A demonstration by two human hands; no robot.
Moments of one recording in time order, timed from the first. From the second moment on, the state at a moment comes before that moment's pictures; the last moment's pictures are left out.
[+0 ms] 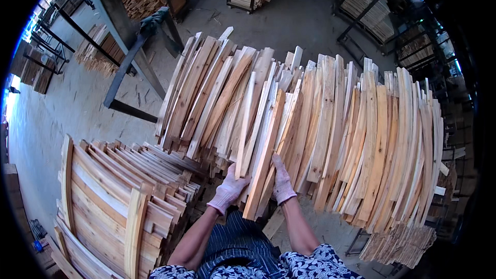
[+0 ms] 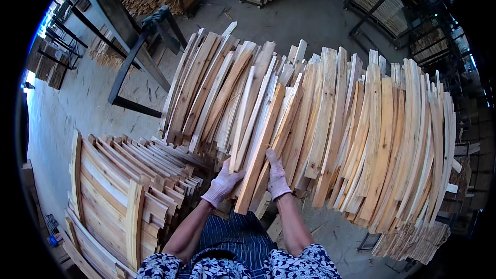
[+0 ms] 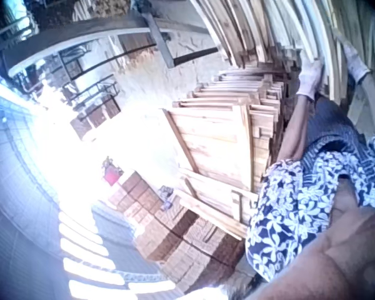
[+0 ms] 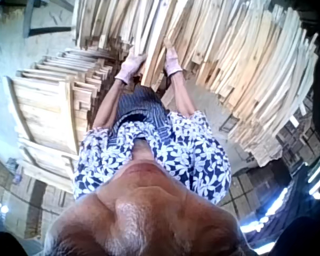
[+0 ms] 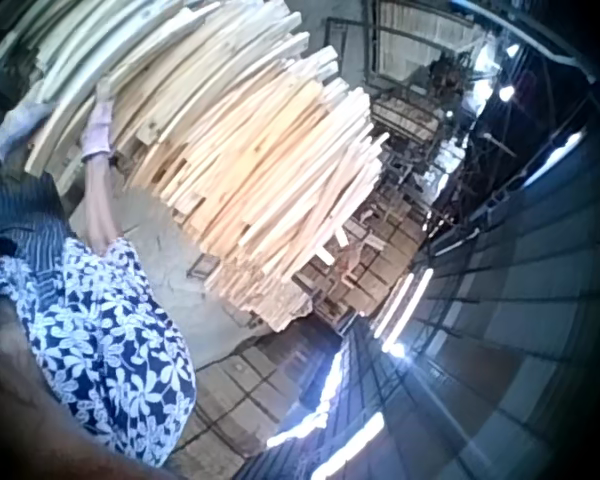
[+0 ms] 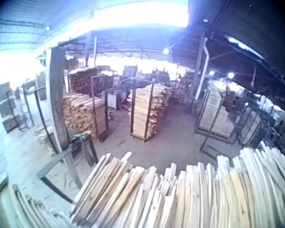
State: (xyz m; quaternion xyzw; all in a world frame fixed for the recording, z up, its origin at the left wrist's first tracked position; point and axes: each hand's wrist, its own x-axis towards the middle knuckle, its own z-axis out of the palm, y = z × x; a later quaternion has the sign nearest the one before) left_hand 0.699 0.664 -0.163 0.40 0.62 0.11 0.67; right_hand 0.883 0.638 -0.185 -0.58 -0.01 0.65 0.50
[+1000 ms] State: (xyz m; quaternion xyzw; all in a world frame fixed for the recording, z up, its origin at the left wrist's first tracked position) left_hand 0.634 0.516 -0.008 0.30 0.43 0.67 0.53; right_hand 0.769 0.598 0.007 -0.42 -0.50 0.67 0.35
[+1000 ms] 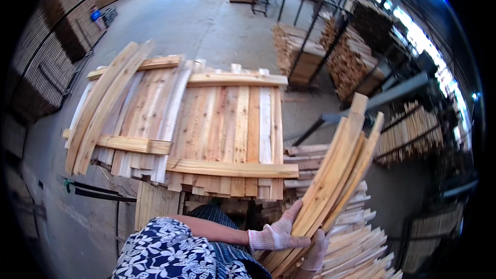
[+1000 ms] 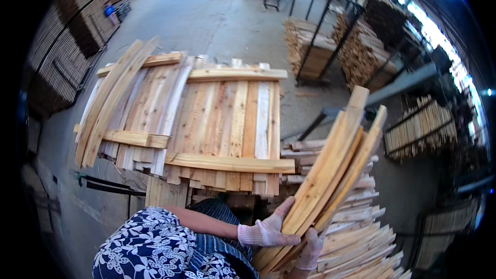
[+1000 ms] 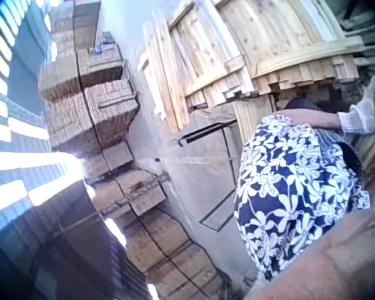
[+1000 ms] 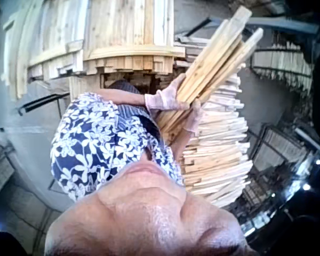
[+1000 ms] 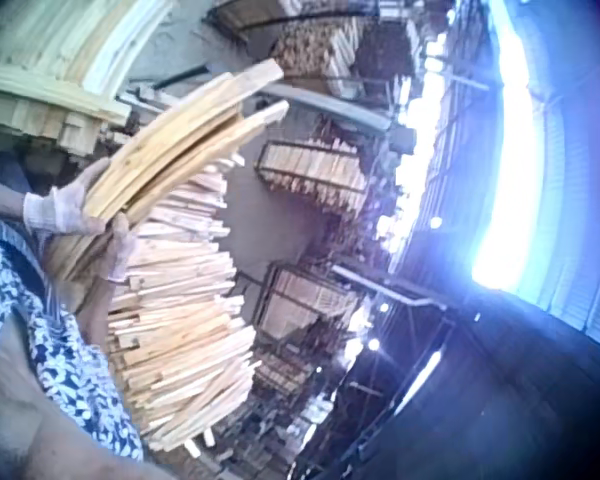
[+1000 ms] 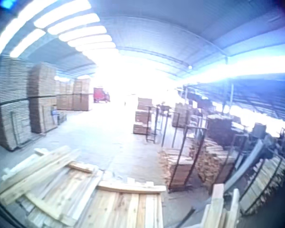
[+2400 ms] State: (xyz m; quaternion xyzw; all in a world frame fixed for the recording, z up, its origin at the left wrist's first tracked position) left_hand 0.272 0.402 0.037 0.37 0.85 0.34 0.14; right_hand 0.368 0.579 0.074 -0.21 -0.74 0.62 0.15
